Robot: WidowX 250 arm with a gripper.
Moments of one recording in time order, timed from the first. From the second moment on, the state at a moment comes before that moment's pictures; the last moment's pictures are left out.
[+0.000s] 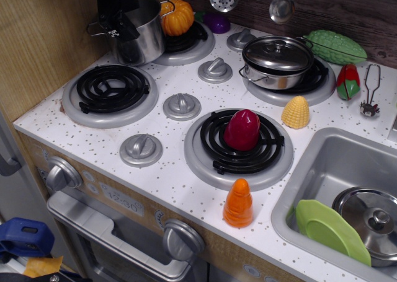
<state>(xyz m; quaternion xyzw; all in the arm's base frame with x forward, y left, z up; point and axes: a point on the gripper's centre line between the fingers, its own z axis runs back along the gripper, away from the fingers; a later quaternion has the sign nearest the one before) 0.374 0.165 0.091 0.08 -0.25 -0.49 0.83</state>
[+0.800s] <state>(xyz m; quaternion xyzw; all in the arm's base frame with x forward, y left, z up) 0.384 0.161 0.060 0.03 -0.26 -0.50 0.83</state>
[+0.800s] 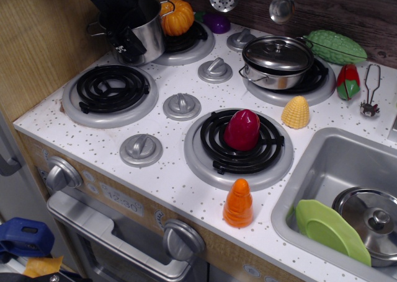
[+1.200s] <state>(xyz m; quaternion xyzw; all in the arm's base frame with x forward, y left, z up) 0.386 0.166 0.054 0.03 -0.26 -0.49 0.83</state>
